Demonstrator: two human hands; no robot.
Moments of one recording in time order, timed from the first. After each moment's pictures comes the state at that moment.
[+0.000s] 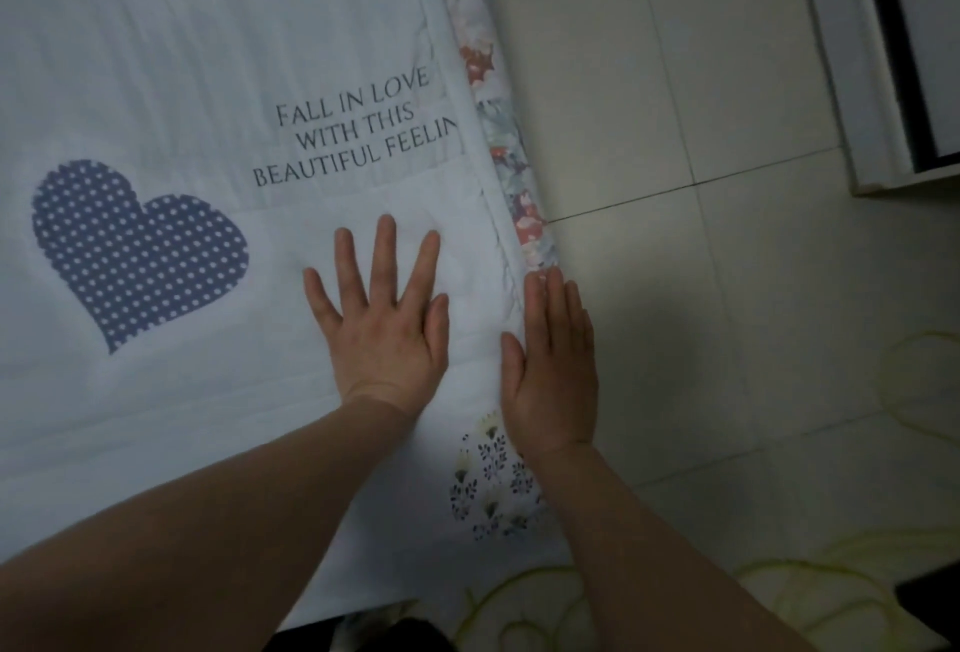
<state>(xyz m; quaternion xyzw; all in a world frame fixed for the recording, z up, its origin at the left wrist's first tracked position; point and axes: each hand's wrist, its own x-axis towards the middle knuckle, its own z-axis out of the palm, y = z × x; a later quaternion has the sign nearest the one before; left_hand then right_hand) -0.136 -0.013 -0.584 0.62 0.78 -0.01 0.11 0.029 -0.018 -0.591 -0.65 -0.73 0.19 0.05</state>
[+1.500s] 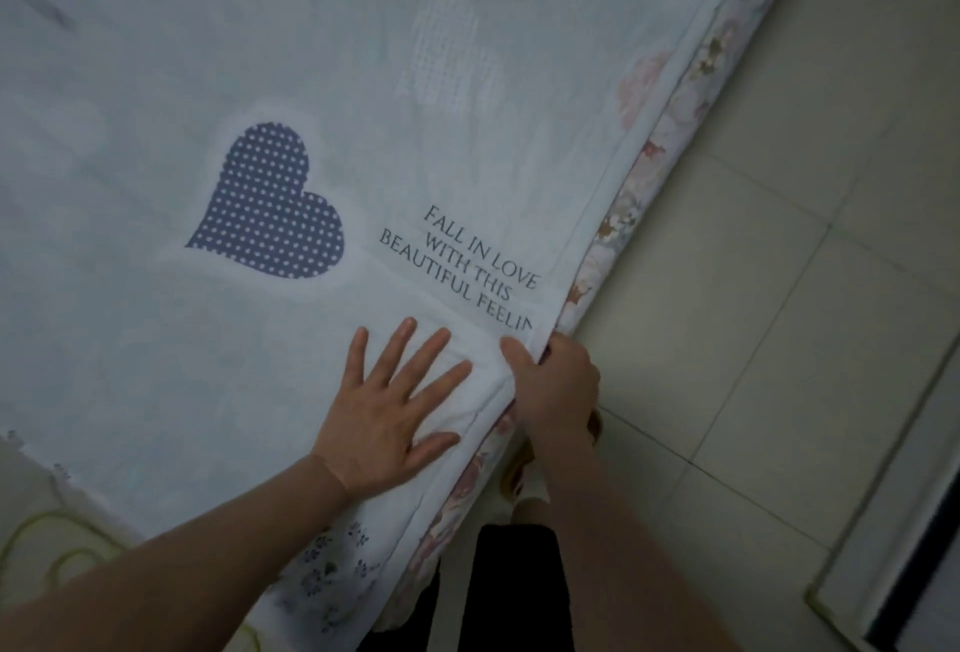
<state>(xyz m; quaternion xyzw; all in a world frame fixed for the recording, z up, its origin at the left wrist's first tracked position) -0.086 0.023 -0.554 0.55 0.82 0.02 0.14 -0.008 0.206 -0.529 -0.56 -0.69 0.46 -0.05</state>
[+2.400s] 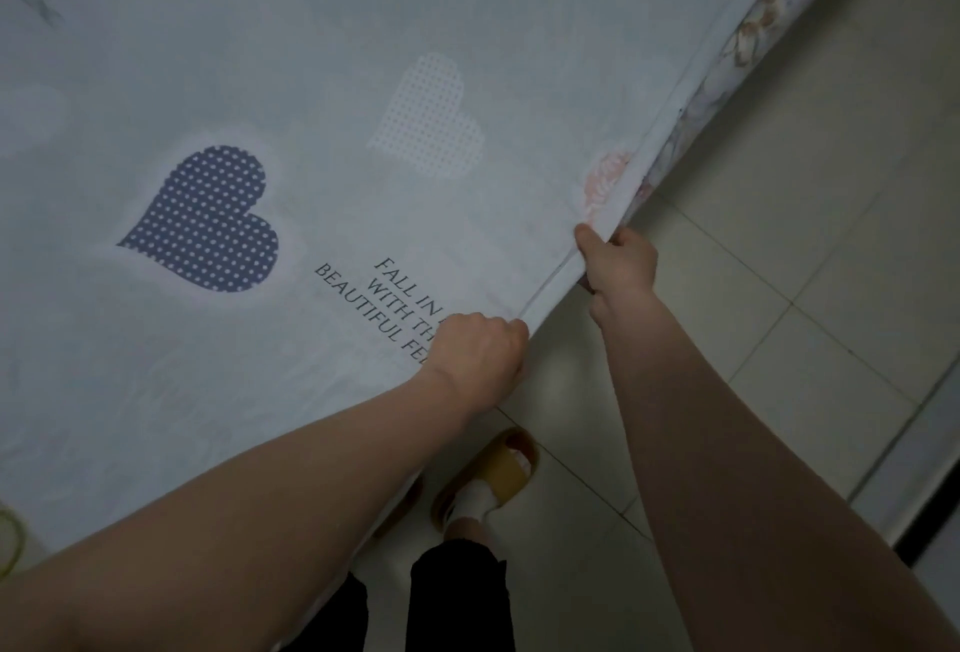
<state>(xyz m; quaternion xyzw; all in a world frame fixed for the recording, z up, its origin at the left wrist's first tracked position) -0.090 0.255 -0.528 0.45 0.85 -0.06 0.24 -0.095 0.418 -0.555 -0.59 -0.56 0.59 0.03</state>
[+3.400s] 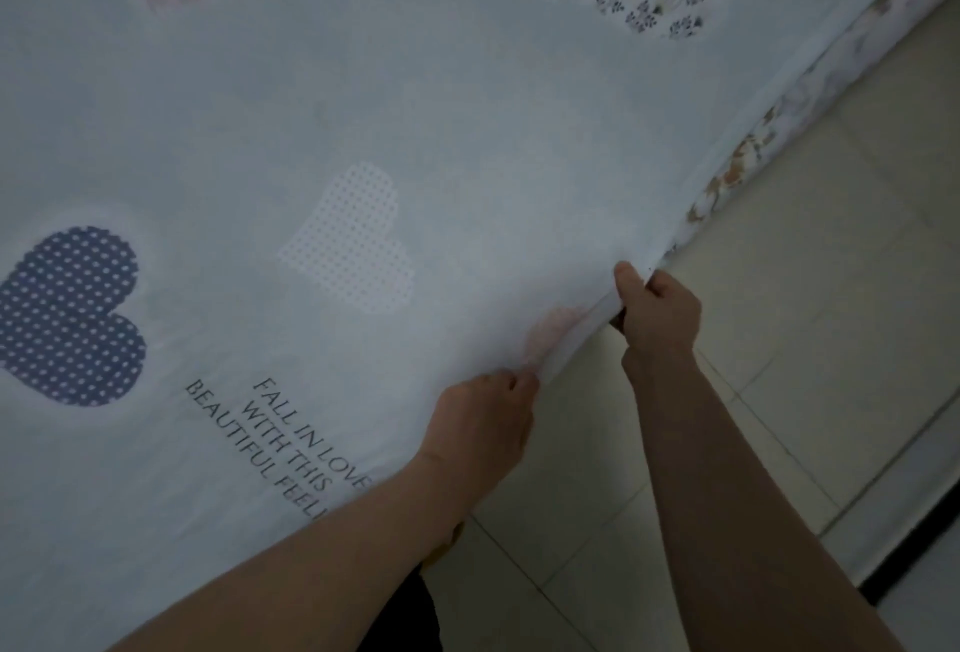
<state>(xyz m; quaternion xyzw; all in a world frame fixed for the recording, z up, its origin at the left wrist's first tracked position) -0.122 0.373 -0.555 0.35 0.91 0.13 0.21 -0.149 0.570 -0.569 -0.57 -0.60 0.56 0.03</state>
